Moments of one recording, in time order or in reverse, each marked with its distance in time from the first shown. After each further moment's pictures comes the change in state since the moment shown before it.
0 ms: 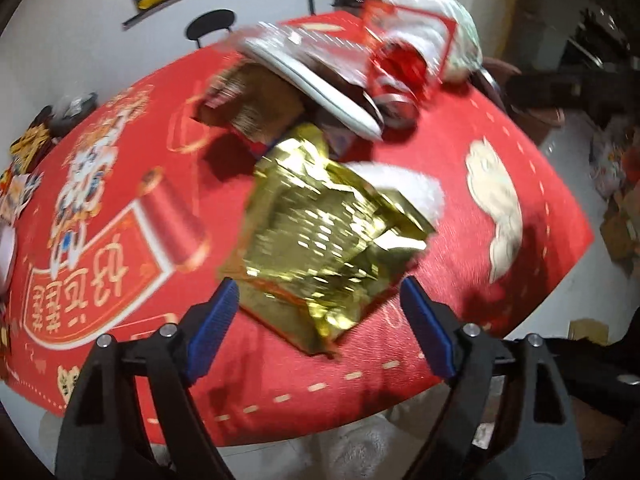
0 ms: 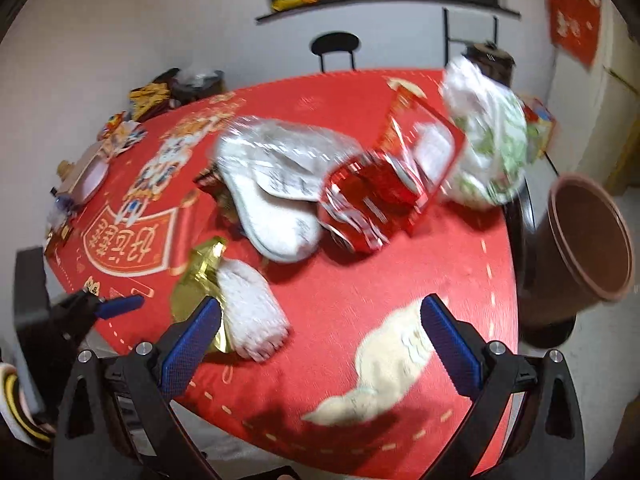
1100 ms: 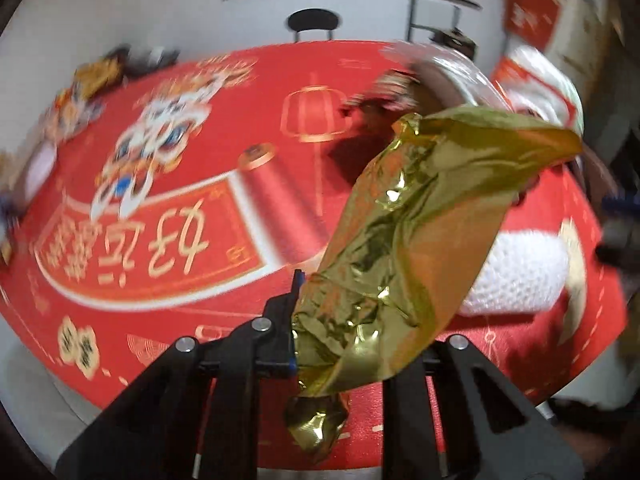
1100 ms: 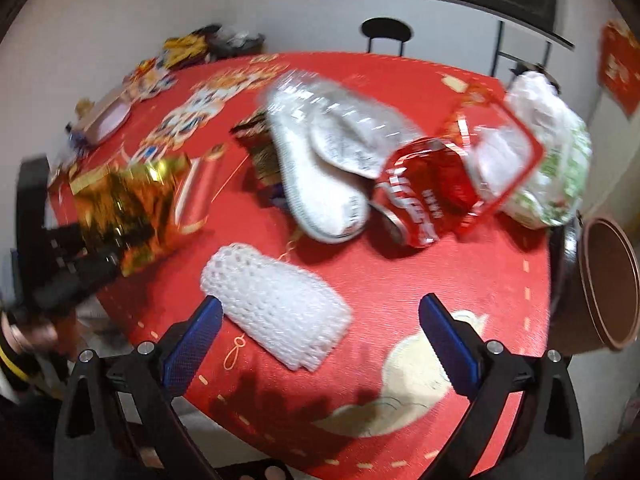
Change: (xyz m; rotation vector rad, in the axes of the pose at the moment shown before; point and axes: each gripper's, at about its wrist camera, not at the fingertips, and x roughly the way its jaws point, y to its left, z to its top) left arm 0.000 0.112 -0.012 -0.362 -0.065 0.114; right arm 0.044 0.052 -0.004 -0.252 0.080 0.036
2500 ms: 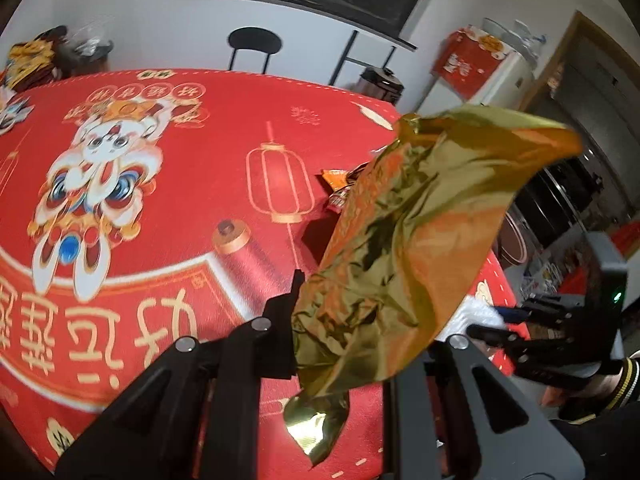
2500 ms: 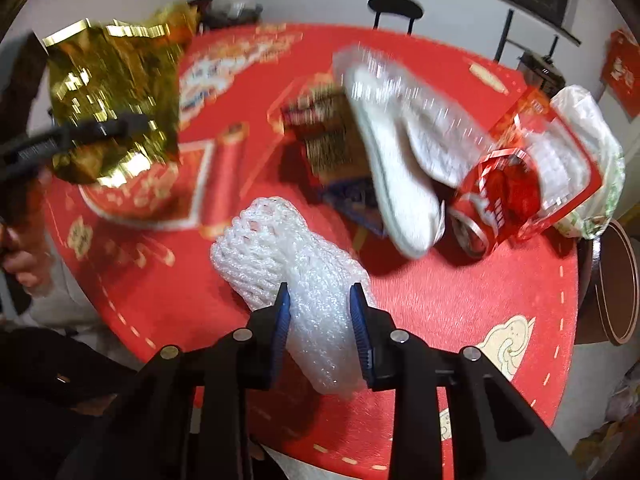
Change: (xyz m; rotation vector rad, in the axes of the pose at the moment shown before) left arm -0.013 0.085 0.085 0.009 -0.054 -0.440; right arm 0.020 0.070 0.044 0.061 0.028 -0.074
